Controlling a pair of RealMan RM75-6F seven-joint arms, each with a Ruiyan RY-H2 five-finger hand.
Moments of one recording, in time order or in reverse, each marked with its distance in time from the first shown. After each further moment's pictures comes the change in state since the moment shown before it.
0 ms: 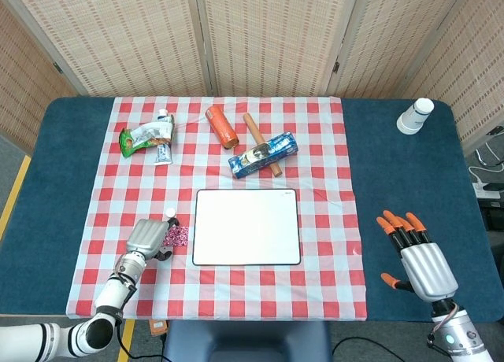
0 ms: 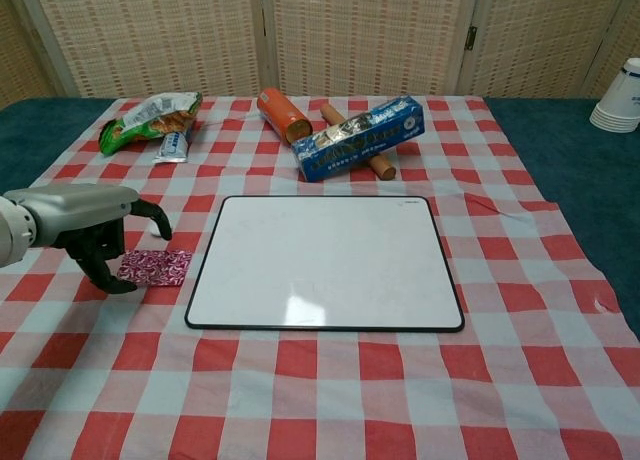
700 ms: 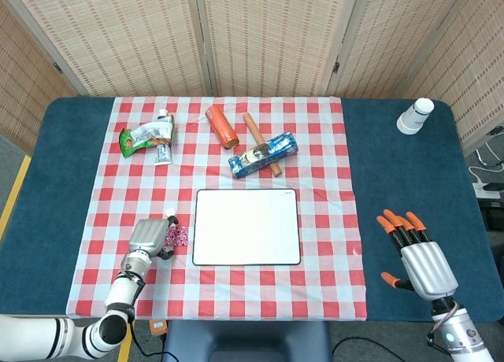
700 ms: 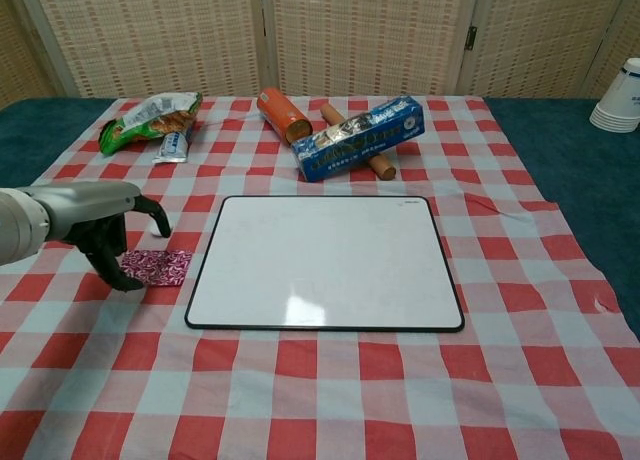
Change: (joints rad) left arm -0.076 -0.040 -0.024 -0.061 -0.210 0.136 0.052; right arm 0.007 0.003 0.003 0.000 0.013 -0.013 0.007
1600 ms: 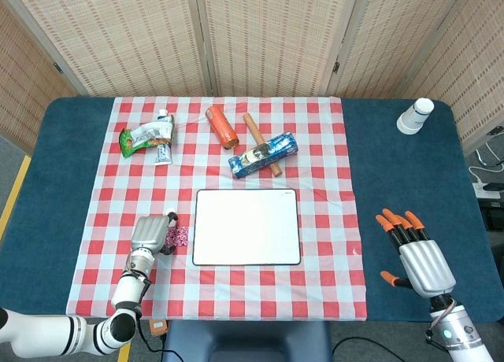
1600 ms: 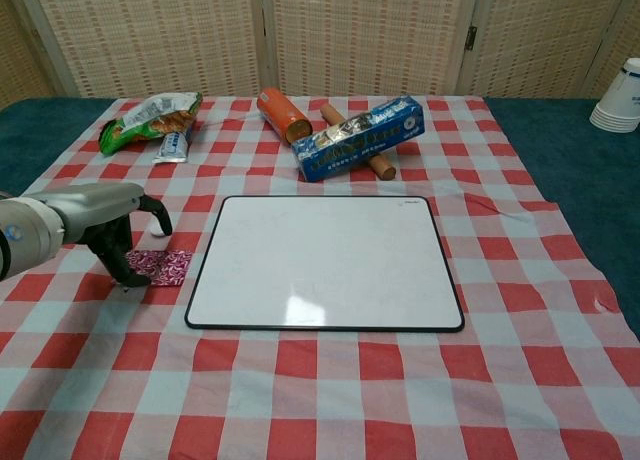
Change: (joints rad) left arm -0.003 -0.085 0.019 0.118 0.042 0.042 -0.048; right arm 0.013 -0.005 0.007 -0.002 0.031 -0.025 -0.017
